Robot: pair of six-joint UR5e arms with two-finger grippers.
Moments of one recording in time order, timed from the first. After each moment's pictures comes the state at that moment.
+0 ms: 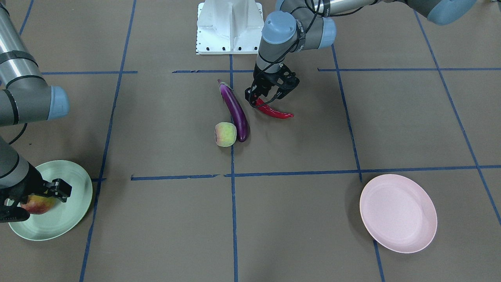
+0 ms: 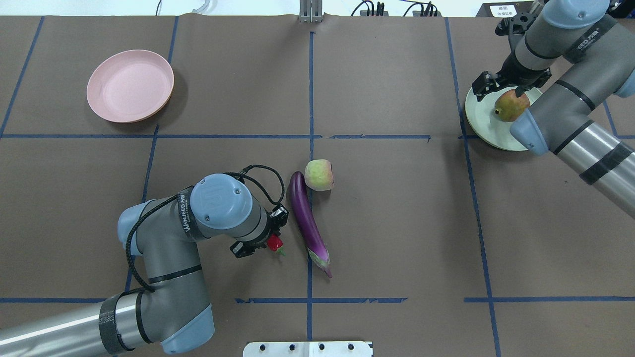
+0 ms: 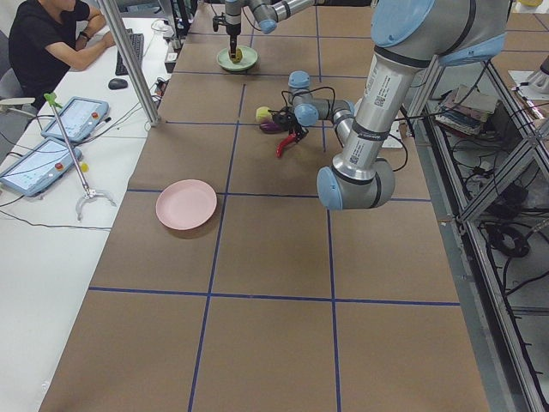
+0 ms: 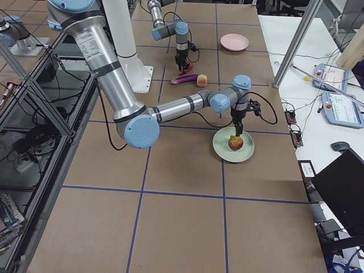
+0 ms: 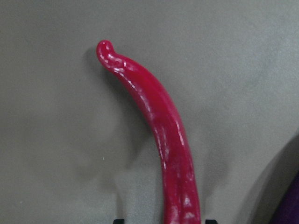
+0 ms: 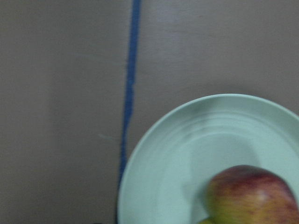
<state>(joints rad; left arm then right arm) -0.38 -2.14 -1.69 -1.76 -1.83 -2.06 1.01 -1.09 1.42 -1.36 2.07 0.69</state>
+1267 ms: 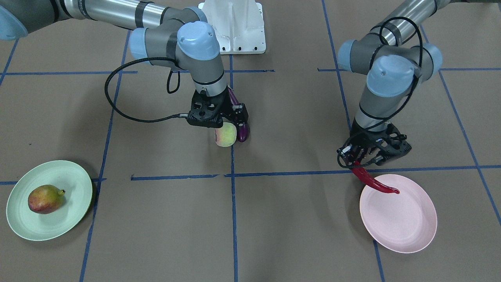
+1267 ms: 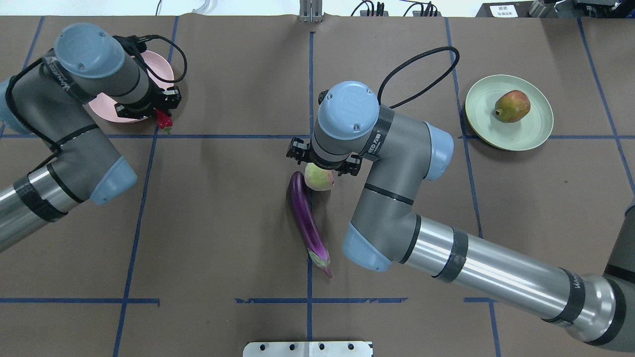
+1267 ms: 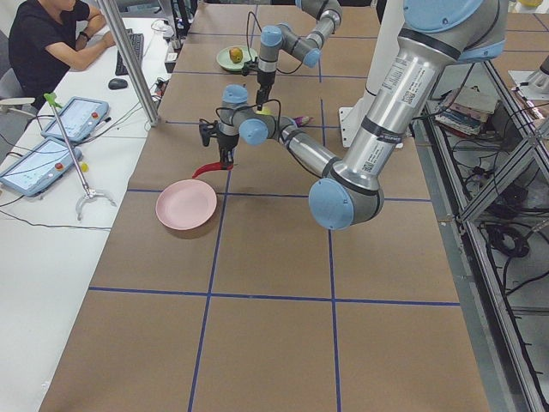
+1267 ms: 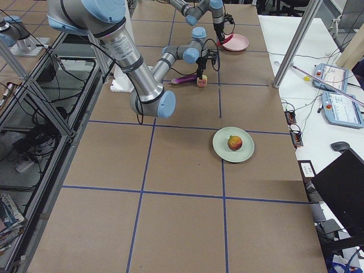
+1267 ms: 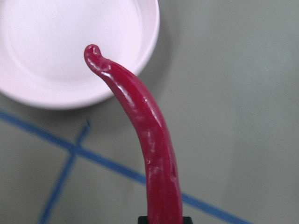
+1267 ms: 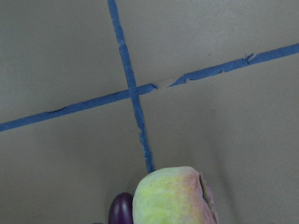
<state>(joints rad) -0.87 -2.06 -1.54 -1.78 -1.87 -1.25 0.52 -0.78 1.52 -1.46 1.81 1.48</state>
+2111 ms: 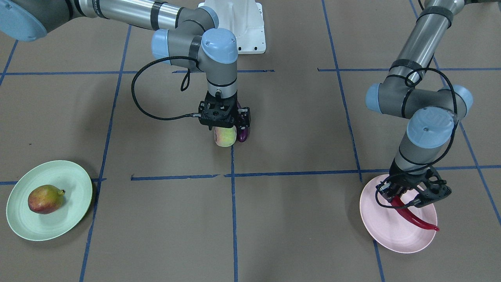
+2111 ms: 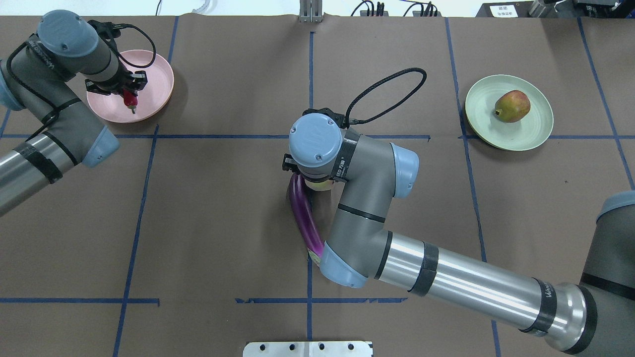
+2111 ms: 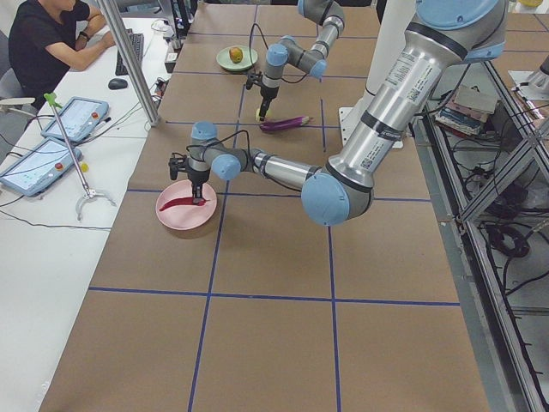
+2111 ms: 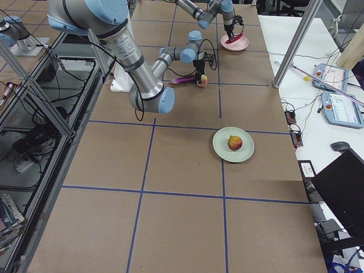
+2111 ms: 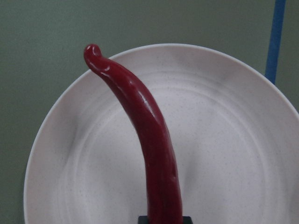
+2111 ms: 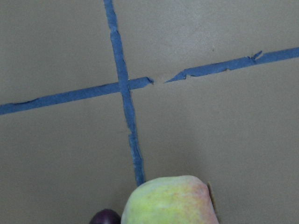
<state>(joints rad) -0.96 -2.13 -1.19 -2.00 -1.86 -1.07 0.47 -0.72 1.41 -1.51 1.68 1.44</state>
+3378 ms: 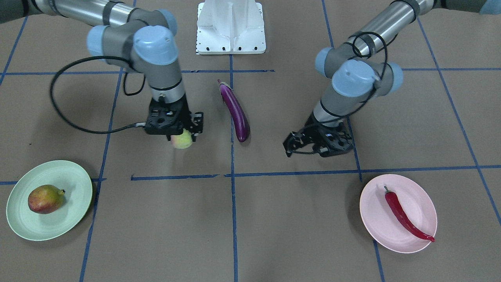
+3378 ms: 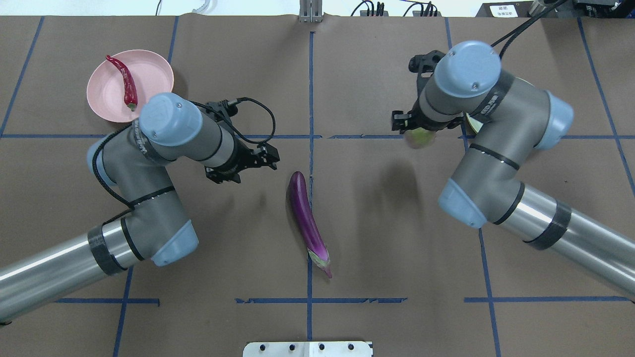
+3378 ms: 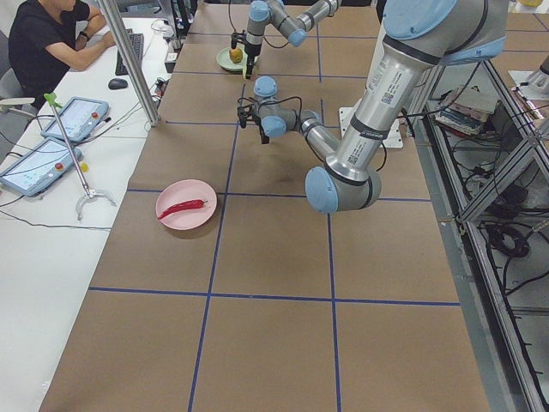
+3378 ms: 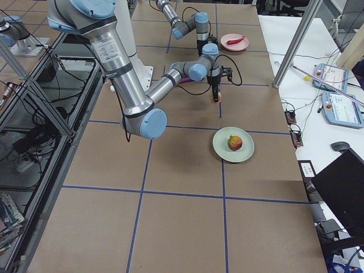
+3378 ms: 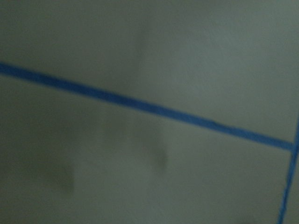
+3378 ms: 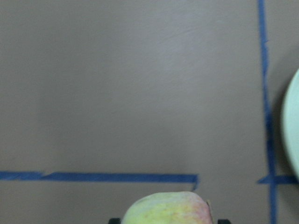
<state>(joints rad) -0.57 -2.18 -1.55 -2.02 -1.98 -1.55 0.80 -1.06 1.65 -1.50 1.85 0.94</state>
